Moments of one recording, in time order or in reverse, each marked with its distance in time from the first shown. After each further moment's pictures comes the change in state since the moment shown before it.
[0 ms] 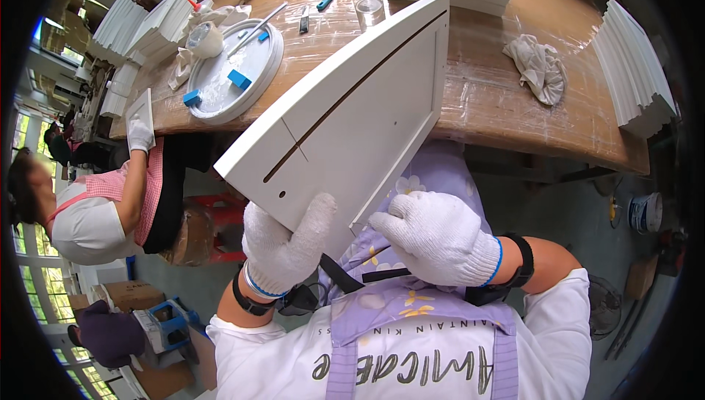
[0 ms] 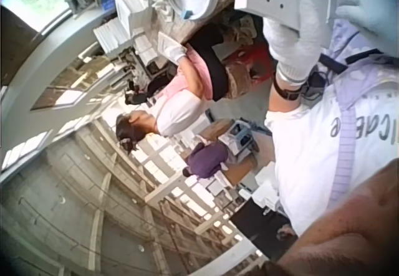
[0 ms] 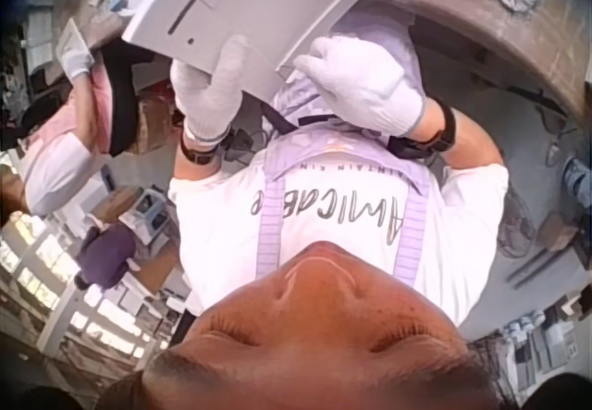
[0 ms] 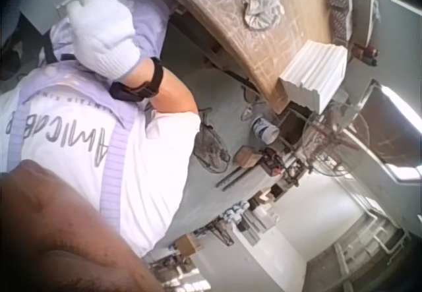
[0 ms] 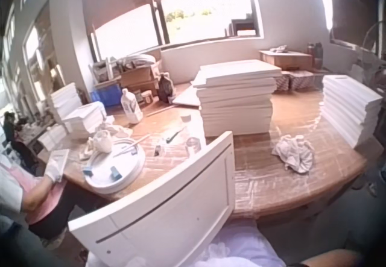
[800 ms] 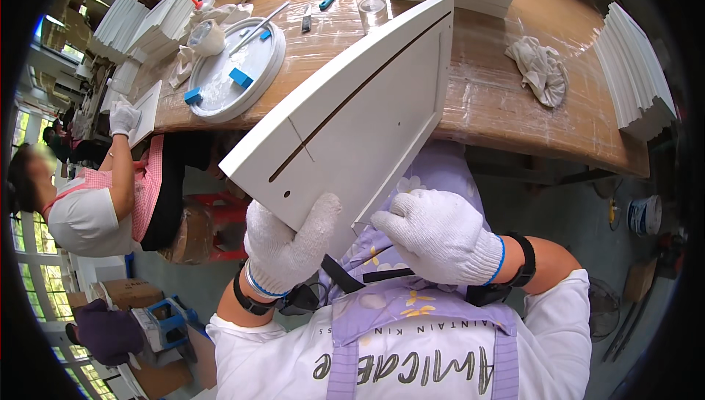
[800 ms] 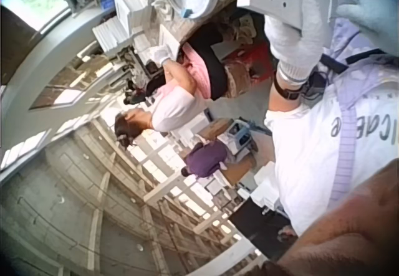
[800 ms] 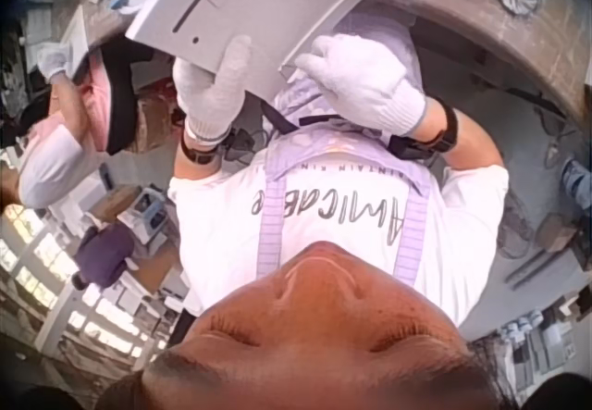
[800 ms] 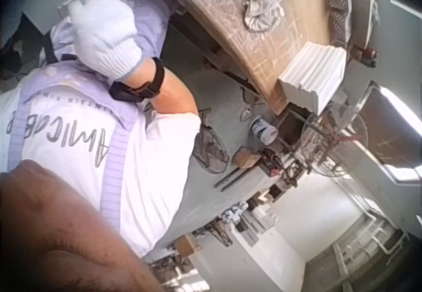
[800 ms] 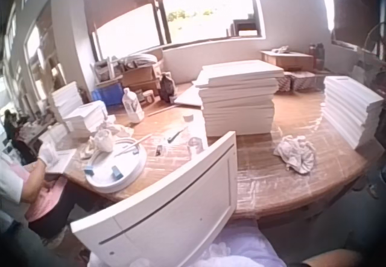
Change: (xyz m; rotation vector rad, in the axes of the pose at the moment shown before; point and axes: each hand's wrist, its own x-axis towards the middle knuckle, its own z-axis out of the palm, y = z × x) left_hand 0.001 -0.006 0.003 -0.022 0.037 0.153; right_hand 0.003 -0.002 -0.005 -0.046 -0.041 0.008
